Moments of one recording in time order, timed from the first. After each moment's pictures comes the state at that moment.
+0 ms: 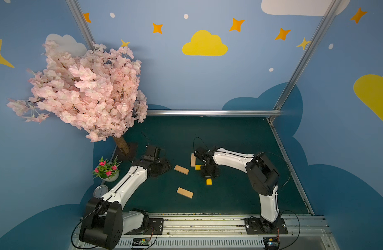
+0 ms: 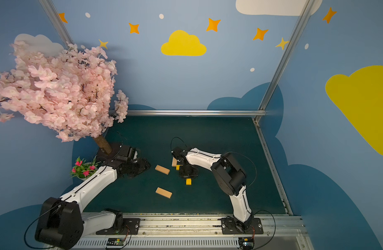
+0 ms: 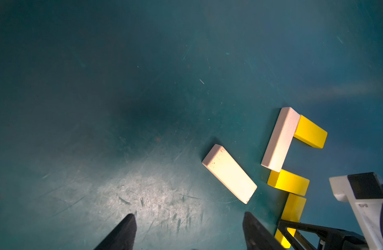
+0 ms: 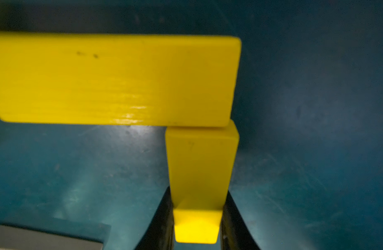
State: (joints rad) left arm -0.21 1.23 0.74 -0.59 0.16 -0.68; right arm 0.88 2.02 1.43 -1.00 -0.05 0.80
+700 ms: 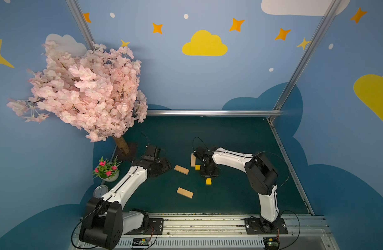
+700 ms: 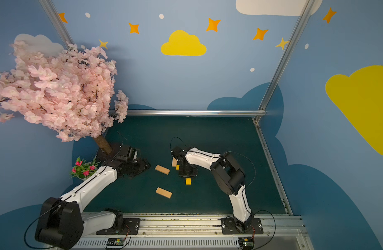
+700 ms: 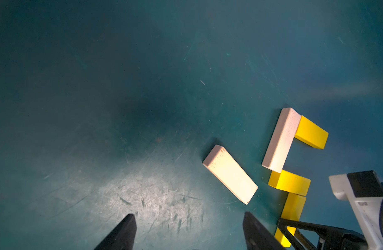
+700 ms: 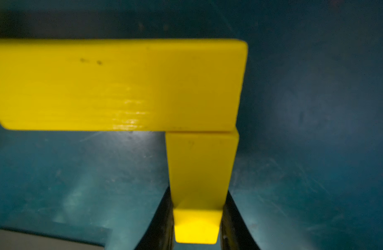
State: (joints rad) left arm -0.21 1.23 0.74 -0.59 0.15 -0.68; right arm 0.88 2.03 1.44 -1.00 -0.05 0.80
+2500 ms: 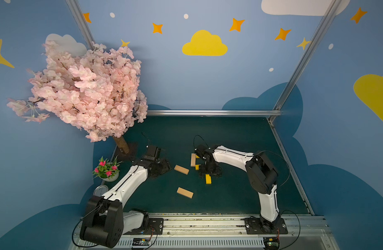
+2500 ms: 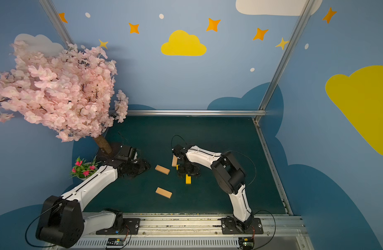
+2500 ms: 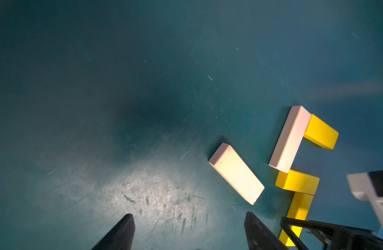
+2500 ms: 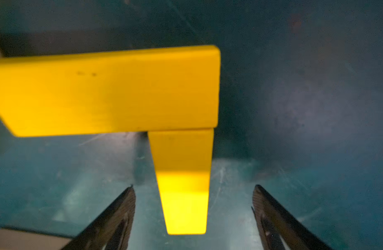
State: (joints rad) left arm -0.21 1.25 0.74 -0.61 0.15 -0.70; right arm 0.86 2.01 1.49 -1.06 -0.03 0.78
